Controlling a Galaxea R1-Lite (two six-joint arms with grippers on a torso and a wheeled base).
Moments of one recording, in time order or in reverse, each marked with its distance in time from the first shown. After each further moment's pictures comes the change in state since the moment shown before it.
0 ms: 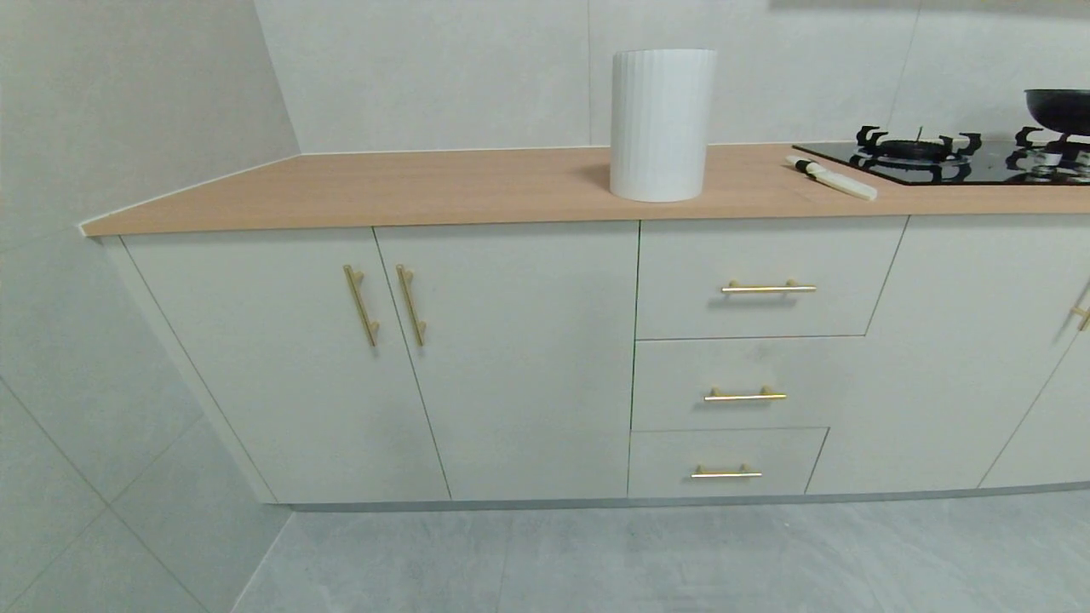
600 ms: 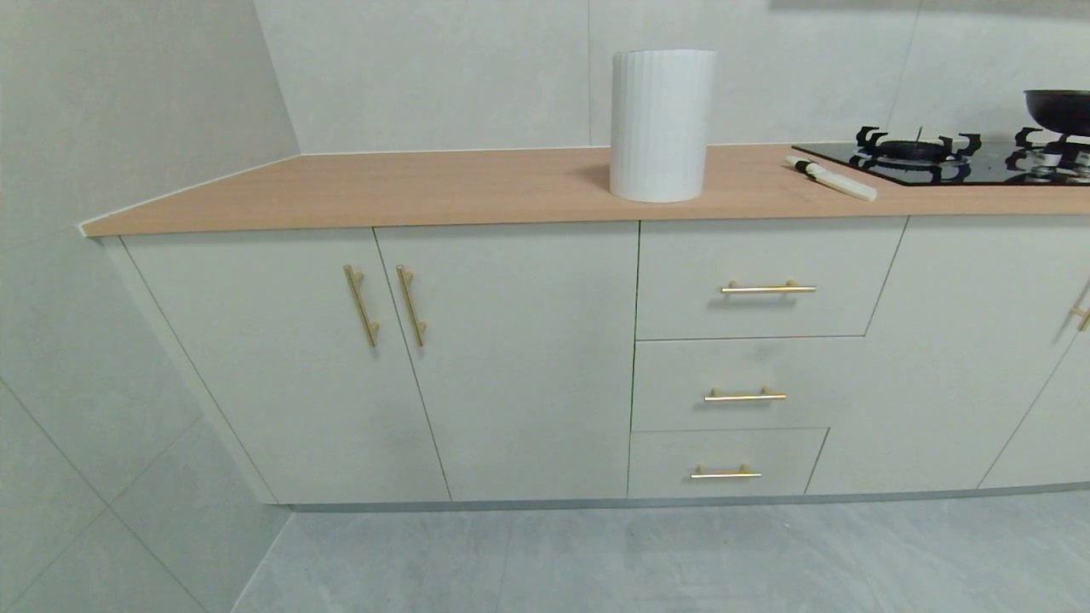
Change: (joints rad) left arm 0.000 0.000 0.000 0.000 0.000 0.000; right arm -0.126 -0.340 0.054 0.140 0.168 -0.012
